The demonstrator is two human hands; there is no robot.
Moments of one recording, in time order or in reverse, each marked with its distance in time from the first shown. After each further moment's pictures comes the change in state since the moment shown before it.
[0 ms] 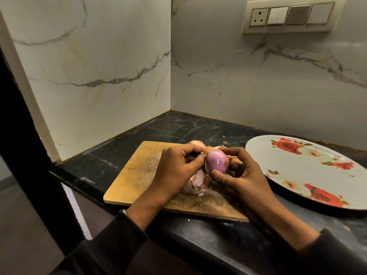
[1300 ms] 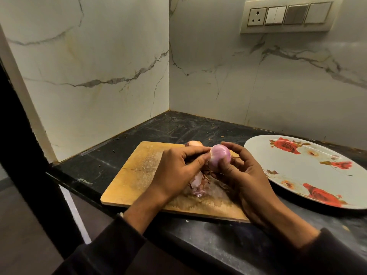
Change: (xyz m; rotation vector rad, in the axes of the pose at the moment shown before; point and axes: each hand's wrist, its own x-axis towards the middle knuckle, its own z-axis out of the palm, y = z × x) left_hand 0.000 -0.001 0.001 -0.015 -0.062 -0.063; right_hand 0.008 0.012 -0.004 0.241 0.060 0.091
